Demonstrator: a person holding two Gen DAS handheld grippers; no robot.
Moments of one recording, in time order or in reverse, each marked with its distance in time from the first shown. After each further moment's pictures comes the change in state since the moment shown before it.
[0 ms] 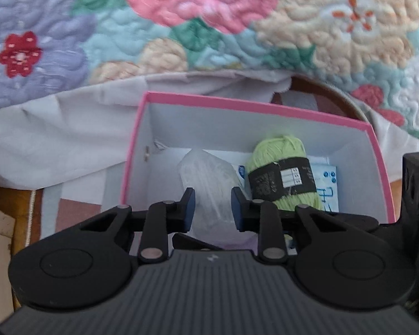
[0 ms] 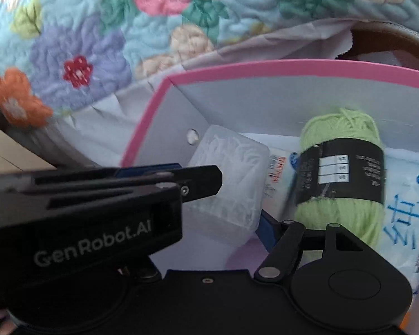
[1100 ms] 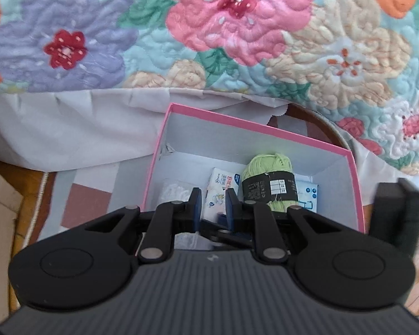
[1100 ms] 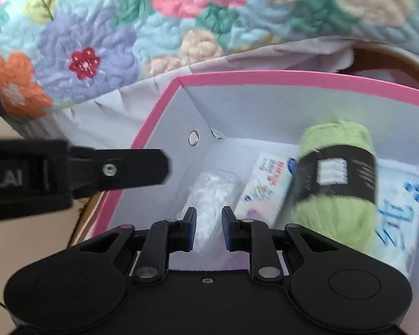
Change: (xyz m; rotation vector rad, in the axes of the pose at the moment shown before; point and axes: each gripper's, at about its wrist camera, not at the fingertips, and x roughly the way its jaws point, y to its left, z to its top) left arm -0.057 0.020 -0.014 -0.120 -0.089 -0.030; right arm -0.016 0.015 -0.012 -0.040 -0.047 -0.057
